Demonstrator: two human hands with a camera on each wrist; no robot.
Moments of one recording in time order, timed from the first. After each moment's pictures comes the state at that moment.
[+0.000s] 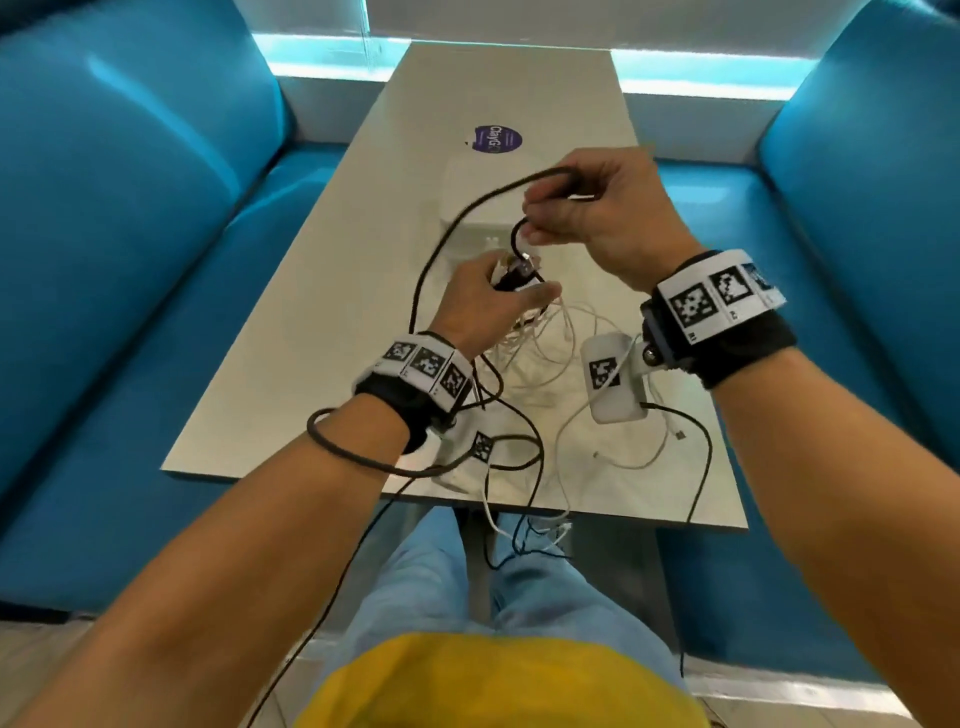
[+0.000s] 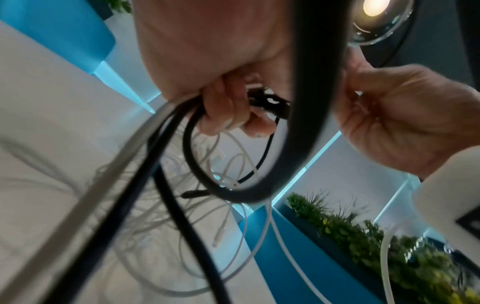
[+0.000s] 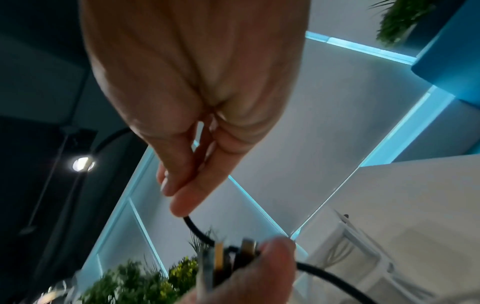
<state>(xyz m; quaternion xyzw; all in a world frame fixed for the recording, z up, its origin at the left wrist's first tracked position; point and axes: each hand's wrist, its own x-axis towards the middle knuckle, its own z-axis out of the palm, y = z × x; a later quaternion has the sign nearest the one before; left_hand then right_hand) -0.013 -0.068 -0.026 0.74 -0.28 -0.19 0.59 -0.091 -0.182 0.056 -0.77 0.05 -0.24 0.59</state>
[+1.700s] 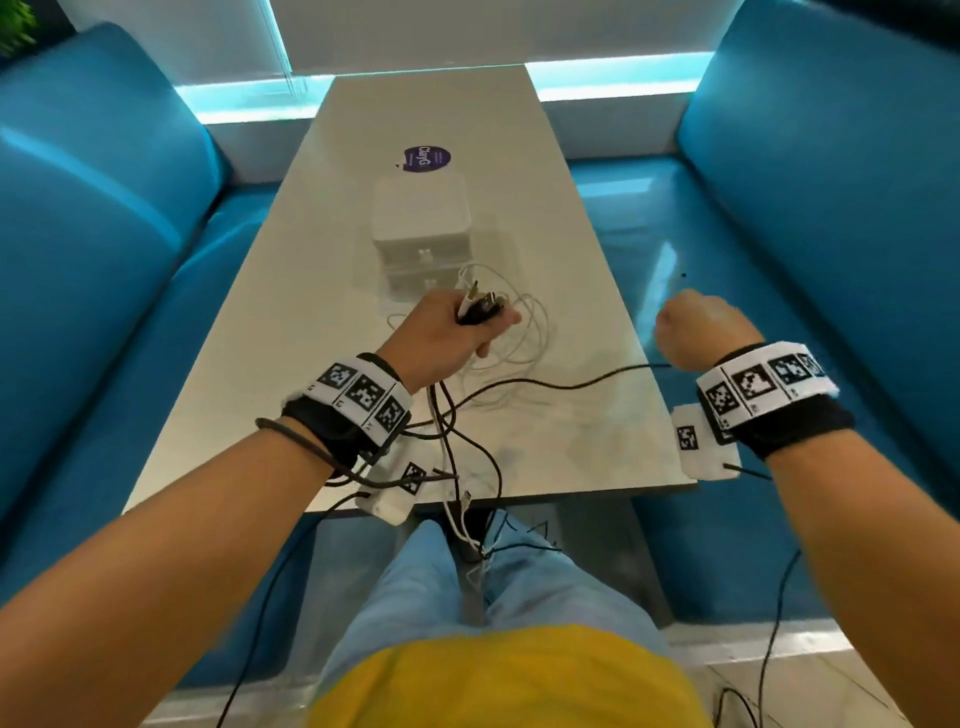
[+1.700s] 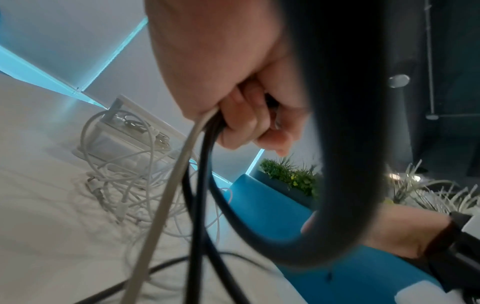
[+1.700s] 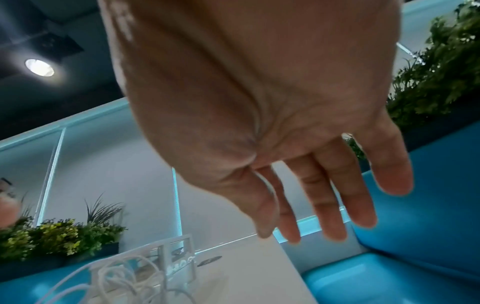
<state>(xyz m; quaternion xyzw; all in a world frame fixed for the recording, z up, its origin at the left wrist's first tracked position) -0.048 -0.056 -0.007 0.75 -0.42 -0.26 0.44 -0.224 -0.265 -0.027 -0.87 0.48 0.04 0.12</state>
